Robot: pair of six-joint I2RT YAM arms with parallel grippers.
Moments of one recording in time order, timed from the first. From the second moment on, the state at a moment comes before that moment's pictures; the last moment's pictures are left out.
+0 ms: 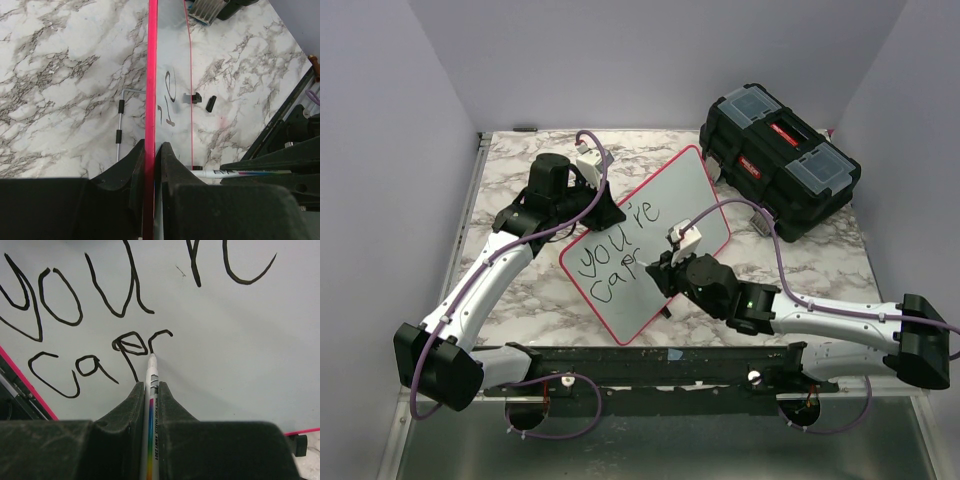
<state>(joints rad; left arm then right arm) -0.40 1.23 1.15 -0.45 0.50 -0.14 1.18 1.18 0.74 0.13 0.45 0.32</state>
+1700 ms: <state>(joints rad) -0.40 1.23 1.15 -0.45 0.50 -0.14 1.18 1.23 0.82 0.10 0.56 0.29</state>
